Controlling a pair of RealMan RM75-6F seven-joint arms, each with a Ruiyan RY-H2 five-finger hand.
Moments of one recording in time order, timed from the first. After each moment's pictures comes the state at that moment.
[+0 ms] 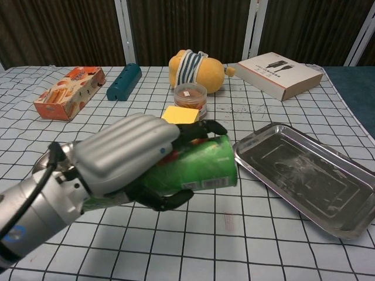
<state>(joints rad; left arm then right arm) -0.59 -1.81 -0.03 -1.55 1.66 1.20 0.45 0.06 -1.18 0.07 -1.48 -1.67 1.75 0.31</state>
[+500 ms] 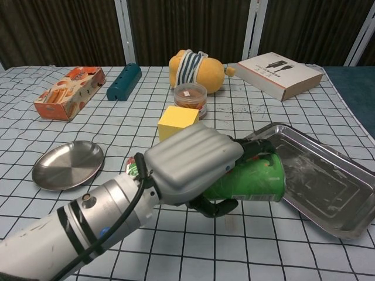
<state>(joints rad) -0.71 -1.97 -0.11 -1.38 1.63 1.07 0.54 0.06 -1.16 0.07 -1.48 -1.68 1.76 0.38</state>
